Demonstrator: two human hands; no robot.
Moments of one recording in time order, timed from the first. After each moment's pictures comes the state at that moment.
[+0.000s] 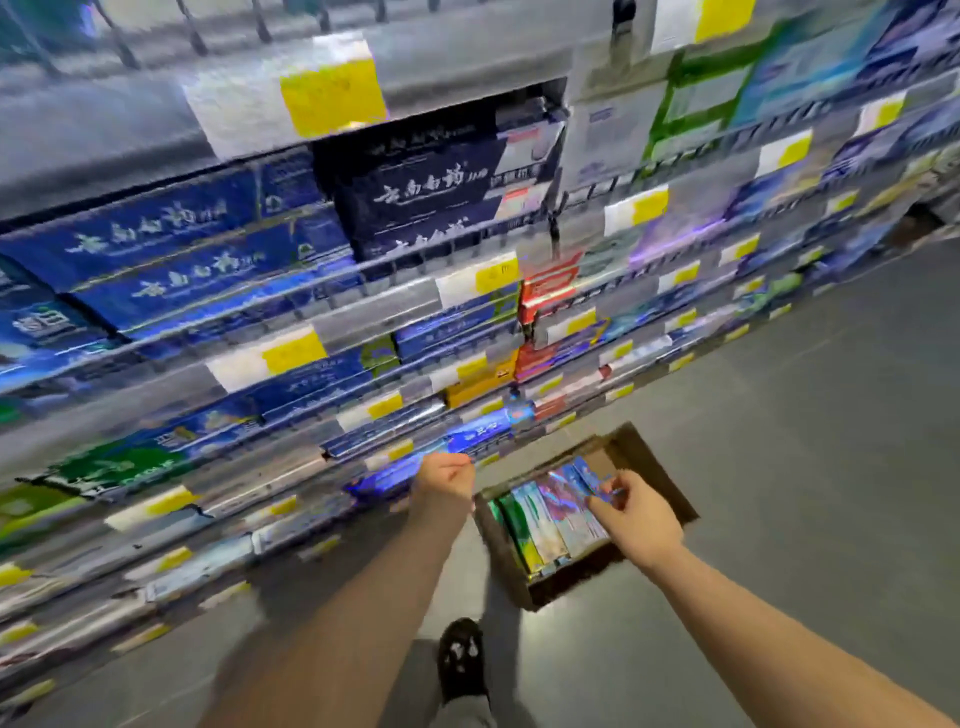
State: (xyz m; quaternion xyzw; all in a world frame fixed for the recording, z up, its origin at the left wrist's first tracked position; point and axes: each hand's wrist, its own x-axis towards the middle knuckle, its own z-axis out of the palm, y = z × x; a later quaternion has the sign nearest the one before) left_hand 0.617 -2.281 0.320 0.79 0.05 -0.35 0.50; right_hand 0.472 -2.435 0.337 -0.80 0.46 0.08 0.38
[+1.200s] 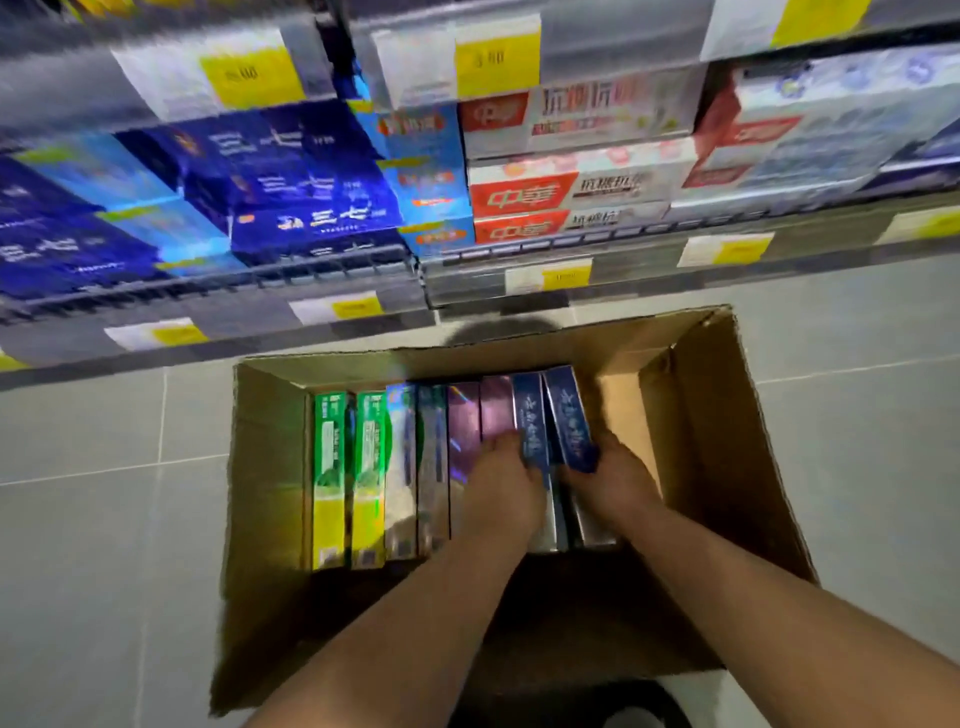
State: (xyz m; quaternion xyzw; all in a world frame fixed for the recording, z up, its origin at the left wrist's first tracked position) left_hand 0.491 -2.558 -0.215 0.91 0.01 -0.31 0.29; right_hand 0.464 -2.681 -0.229 -0.82 0.30 0.27 0.40
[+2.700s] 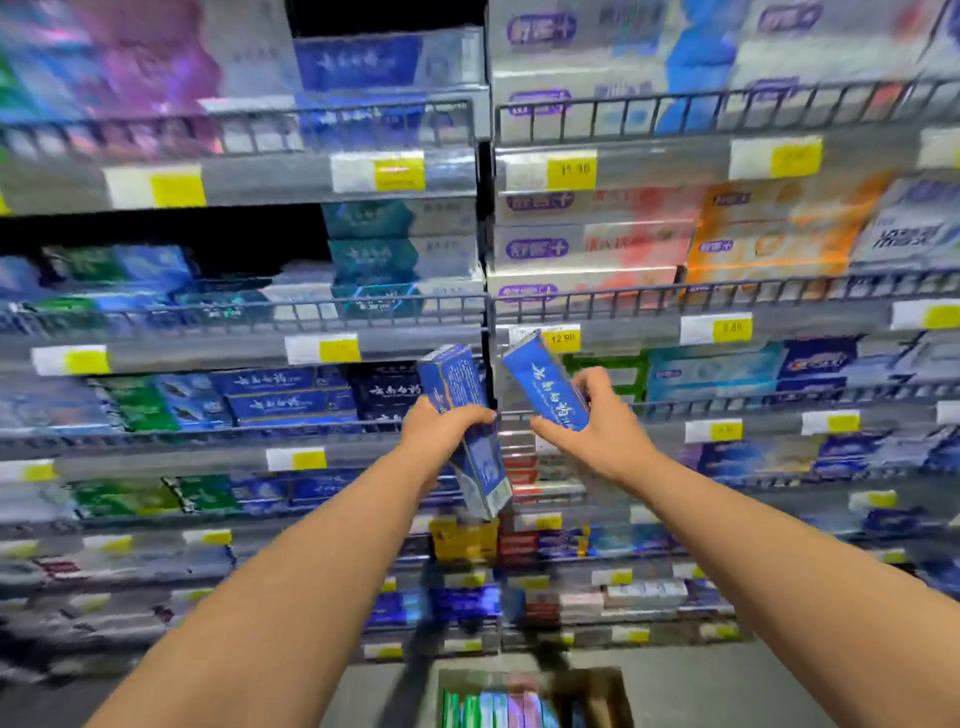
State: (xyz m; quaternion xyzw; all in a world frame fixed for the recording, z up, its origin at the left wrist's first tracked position) left_hand 0.581 -2.452 0.604 0.75 0.04 -0.07 0.65; right_hand 0.532 -2.637 0.604 -0.89 0.02 -0.11 0.44
